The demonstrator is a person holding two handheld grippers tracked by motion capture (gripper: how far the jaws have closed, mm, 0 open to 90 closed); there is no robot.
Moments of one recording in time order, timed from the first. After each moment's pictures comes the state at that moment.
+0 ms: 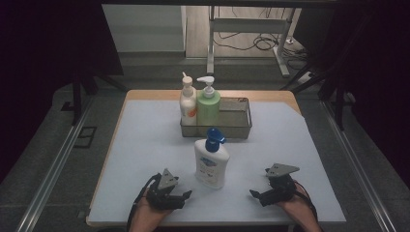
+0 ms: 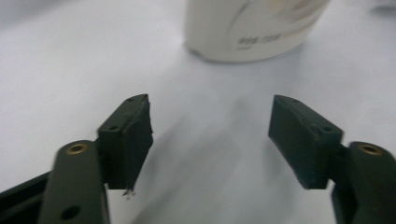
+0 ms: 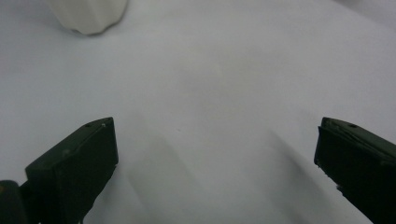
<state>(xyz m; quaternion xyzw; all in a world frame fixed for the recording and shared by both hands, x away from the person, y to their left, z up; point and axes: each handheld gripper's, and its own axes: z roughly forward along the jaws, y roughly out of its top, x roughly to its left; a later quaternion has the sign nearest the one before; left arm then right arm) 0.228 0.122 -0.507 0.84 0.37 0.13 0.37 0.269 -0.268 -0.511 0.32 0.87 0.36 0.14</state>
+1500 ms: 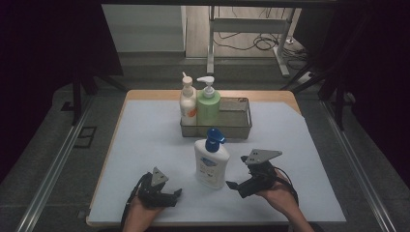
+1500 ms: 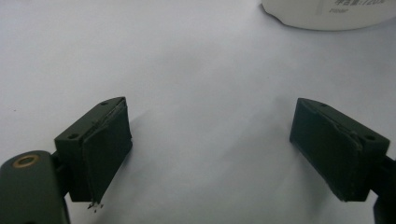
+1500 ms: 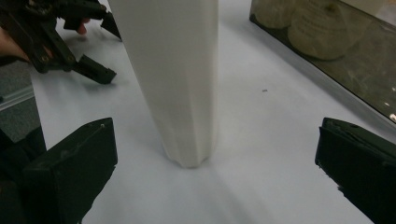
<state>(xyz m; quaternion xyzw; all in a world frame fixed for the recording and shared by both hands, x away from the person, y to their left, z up) 0.237 0.142 -0.524 0.82 0.43 0.15 0.34 0.277 -0.194 -0.444 0.26 0.86 0.42 0.10</state>
